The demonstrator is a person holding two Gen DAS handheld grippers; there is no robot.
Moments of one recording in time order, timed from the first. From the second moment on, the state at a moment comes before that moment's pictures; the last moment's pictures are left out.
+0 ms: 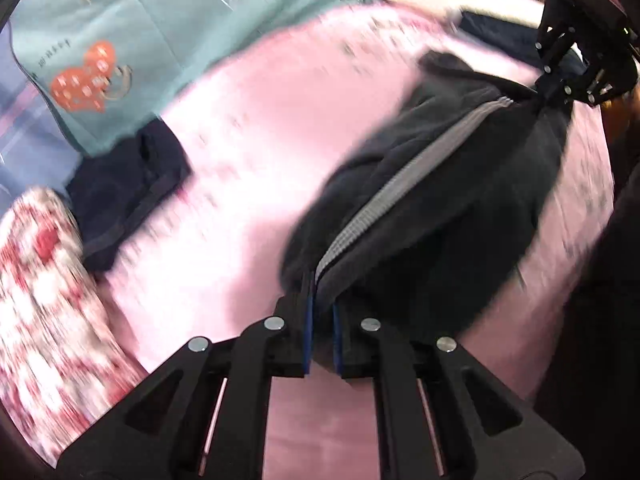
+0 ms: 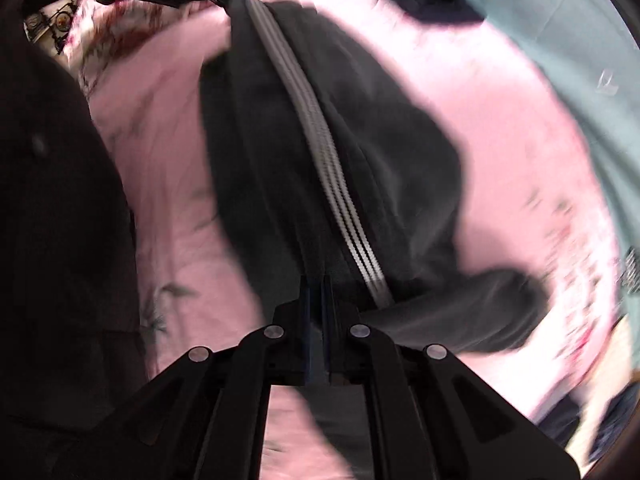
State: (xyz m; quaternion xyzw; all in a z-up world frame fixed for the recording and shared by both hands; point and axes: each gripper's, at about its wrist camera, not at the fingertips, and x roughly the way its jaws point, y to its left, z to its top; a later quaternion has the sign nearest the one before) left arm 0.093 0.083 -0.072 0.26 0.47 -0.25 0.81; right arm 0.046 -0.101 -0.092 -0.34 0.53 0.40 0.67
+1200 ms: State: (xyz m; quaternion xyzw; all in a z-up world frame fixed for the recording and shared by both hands) left arm 0.084 0.071 -0.062 0.10 0.44 -0.14 0.88; right arm 0.220 -0.232 -0.087 -0.01 0.59 -0.05 0.80
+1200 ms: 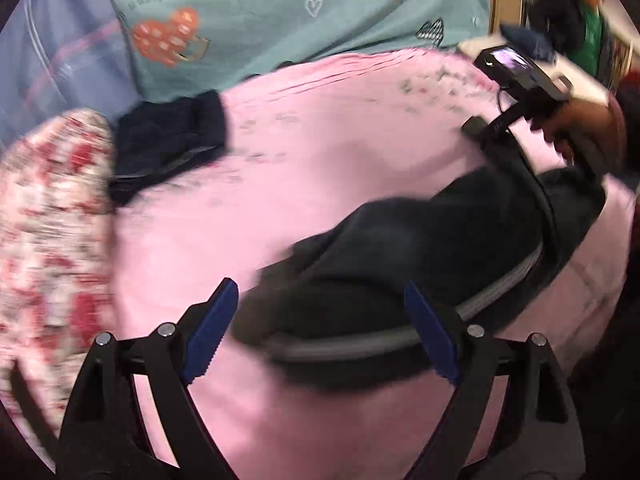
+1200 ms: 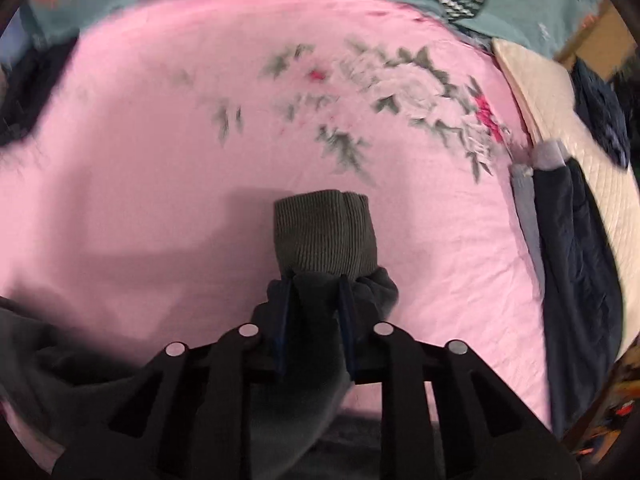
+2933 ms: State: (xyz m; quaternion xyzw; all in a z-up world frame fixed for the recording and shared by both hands) left arm 0.043 0.143 -0.066 0.07 0.50 -0.03 0.86; right arm 0.075 -0.188 0.006 0.10 0.46 0.11 0.88
